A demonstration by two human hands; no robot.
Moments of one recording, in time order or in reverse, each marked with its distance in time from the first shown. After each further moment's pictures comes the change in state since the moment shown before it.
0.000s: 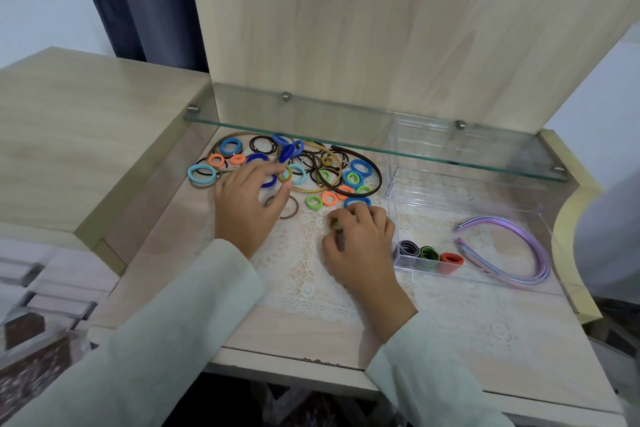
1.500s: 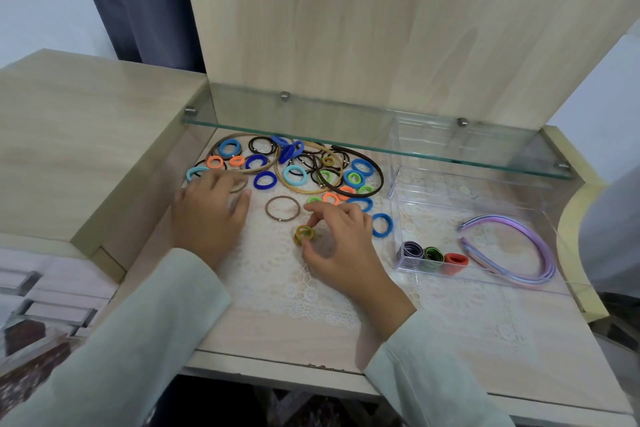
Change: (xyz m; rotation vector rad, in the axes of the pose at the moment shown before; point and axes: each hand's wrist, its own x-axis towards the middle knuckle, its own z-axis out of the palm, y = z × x) left_hand -0.003 -0.055 -0.023 0.364 -0.073 0.015; right_hand 0.002 -0.017 -0.009 0.388 -0.128 -0.171
